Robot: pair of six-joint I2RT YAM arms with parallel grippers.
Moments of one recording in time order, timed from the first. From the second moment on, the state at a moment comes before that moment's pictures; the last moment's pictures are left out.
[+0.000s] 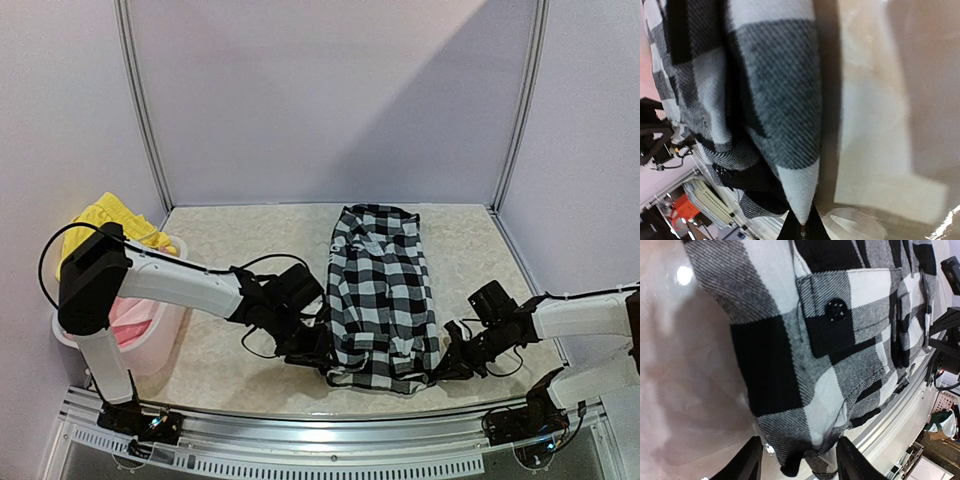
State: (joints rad) left arm -1.03 1.84 1.07 -0.33 0.35 -0.84; right arm 0.50 1.26 0.38 -0.37 -0.61 0.77
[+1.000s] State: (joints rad) left arm -1.04 1.80 1.20 -0.45 0.34 -0.87; right arm 0.51 1.18 0.67 -0.67 -0.50 0.77
